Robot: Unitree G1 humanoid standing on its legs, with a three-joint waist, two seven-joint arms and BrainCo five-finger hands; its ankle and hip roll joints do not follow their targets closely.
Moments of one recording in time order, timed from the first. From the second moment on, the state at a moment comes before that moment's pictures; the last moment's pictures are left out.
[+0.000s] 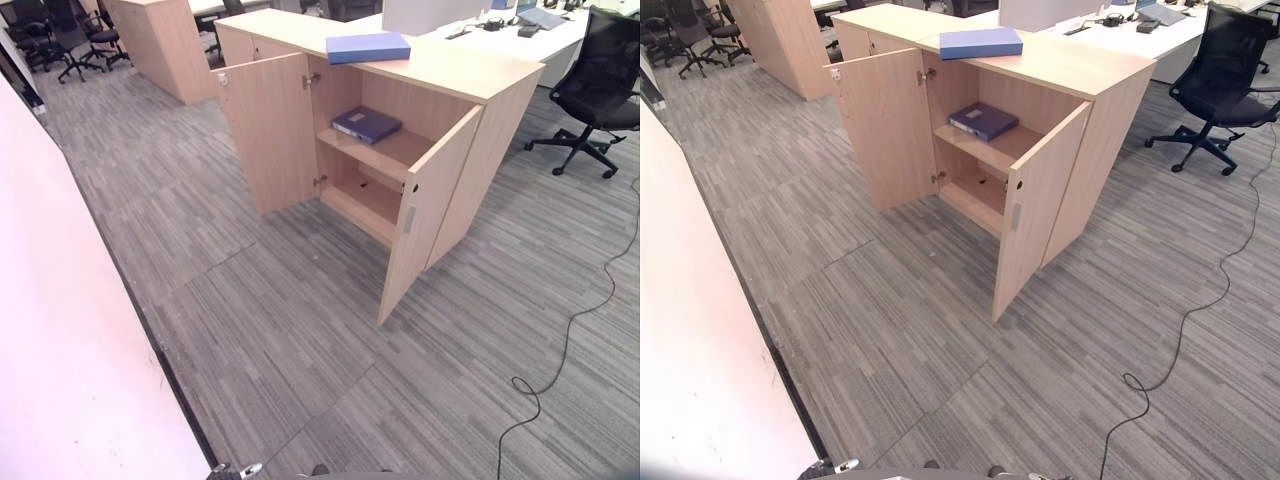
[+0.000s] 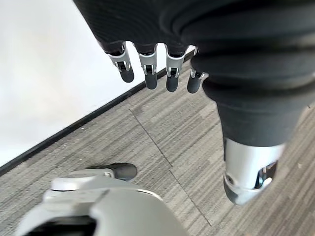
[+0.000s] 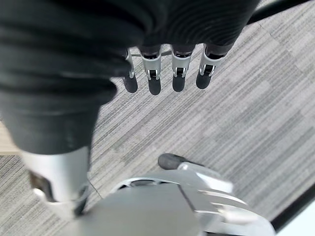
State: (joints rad) left arm 0.15 0.20 -0.12 1.06 -0.22 0.00 0.09; right arm 0.02 -0.23 0.08 1.30 0.10 0.07 -0.08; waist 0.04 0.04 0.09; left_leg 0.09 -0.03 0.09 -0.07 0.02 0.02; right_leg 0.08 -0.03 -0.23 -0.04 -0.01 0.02
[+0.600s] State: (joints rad) left arm 0.15 0.21 -0.12 0.98 -0.19 -0.03 0.09; right arm 0.00 -0.23 0.09 1.31 0.10 0.07 -0.07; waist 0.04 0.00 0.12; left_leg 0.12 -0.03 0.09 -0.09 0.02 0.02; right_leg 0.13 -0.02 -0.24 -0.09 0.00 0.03
